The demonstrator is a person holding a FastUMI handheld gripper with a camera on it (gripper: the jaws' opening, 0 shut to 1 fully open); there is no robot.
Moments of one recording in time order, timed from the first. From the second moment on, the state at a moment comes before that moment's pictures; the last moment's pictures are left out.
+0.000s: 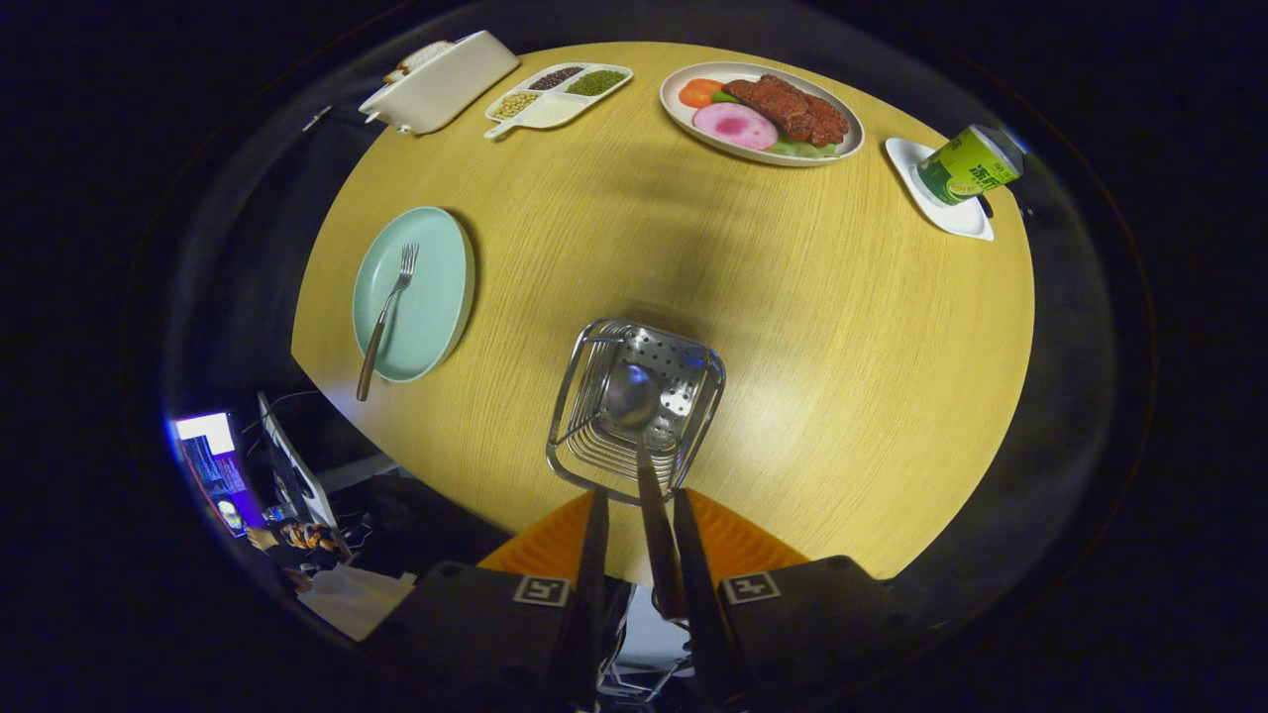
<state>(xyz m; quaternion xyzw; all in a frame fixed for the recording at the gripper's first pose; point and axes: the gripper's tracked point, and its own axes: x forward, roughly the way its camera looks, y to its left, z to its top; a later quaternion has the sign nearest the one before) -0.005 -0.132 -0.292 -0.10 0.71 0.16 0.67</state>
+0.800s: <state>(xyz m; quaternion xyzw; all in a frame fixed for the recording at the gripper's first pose) 0.006 -0.013 -0.189 -0.03 0.51 0.18 0.84</state>
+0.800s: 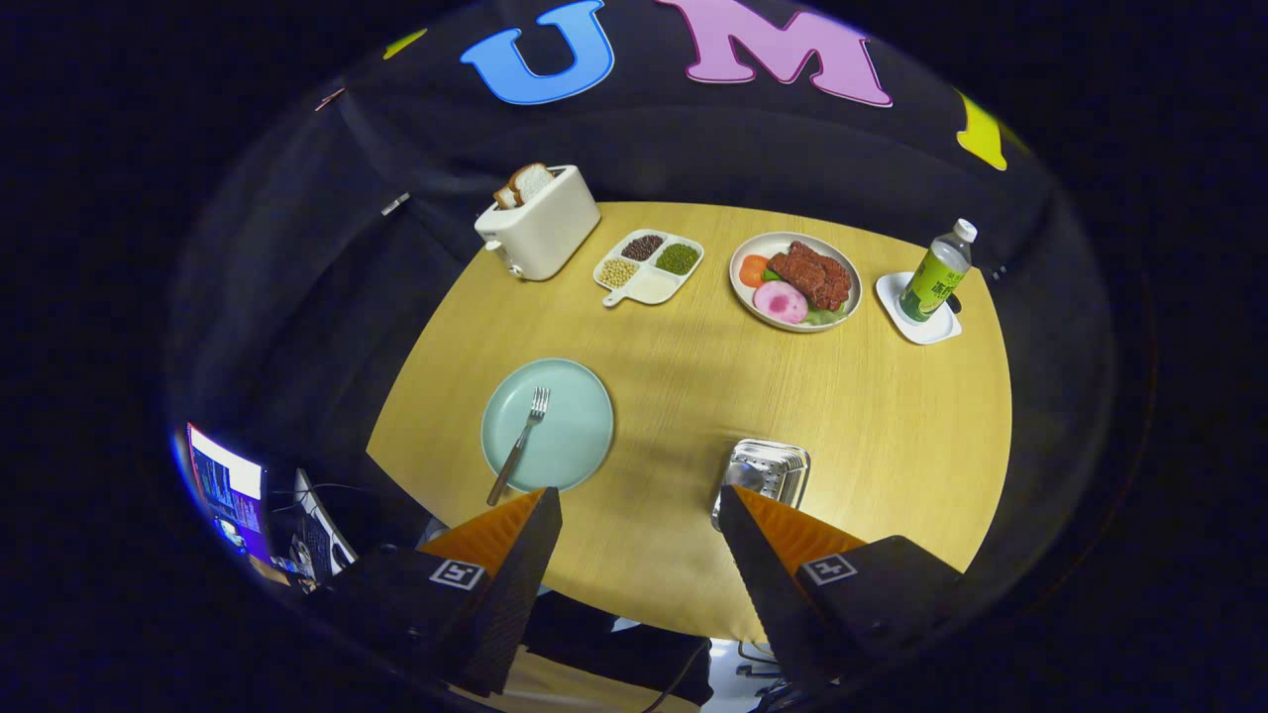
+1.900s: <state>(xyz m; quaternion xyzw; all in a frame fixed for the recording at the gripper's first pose) -0.009 0.154 -0.322 -0.04 0.56 0.18 0.81</state>
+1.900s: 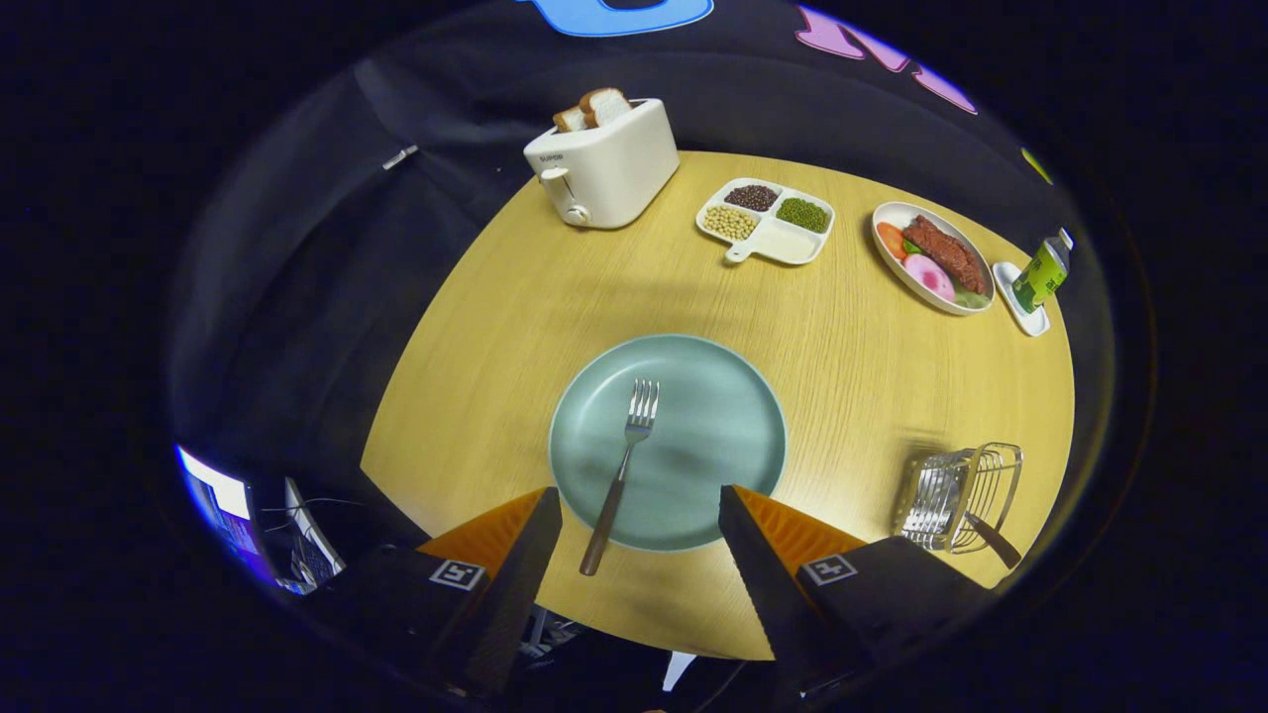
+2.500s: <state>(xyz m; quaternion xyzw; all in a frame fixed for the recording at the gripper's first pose) -0.015 0.168 -0.415 -0.08 0.63 0.14 0.76</state>
